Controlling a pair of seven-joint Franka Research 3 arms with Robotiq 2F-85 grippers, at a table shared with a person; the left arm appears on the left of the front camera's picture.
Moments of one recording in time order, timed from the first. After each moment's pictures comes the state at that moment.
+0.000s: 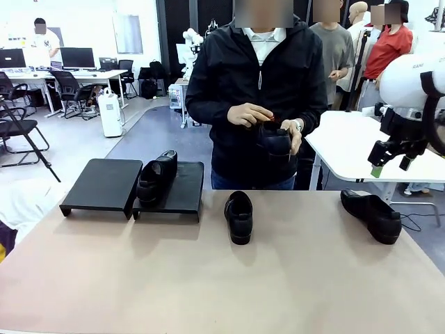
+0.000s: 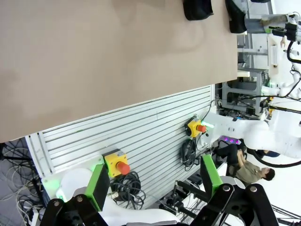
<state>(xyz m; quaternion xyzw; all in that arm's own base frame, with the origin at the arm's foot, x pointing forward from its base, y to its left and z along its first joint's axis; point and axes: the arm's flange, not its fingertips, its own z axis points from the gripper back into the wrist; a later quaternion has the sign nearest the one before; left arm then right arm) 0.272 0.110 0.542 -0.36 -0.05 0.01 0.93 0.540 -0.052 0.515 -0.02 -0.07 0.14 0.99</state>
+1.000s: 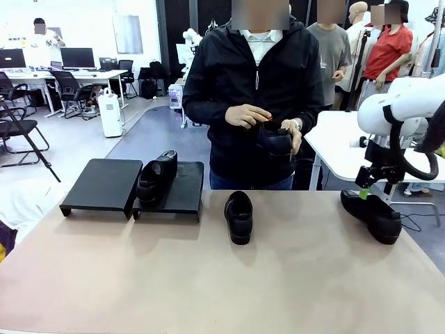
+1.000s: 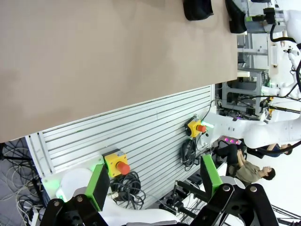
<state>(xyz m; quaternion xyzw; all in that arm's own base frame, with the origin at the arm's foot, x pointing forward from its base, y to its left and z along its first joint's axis) 0.272 0.110 0.542 -0.36 -0.05 0.02 0.93 0.632 -0.081 0.404 0.01 0.01 0.13 0.99</state>
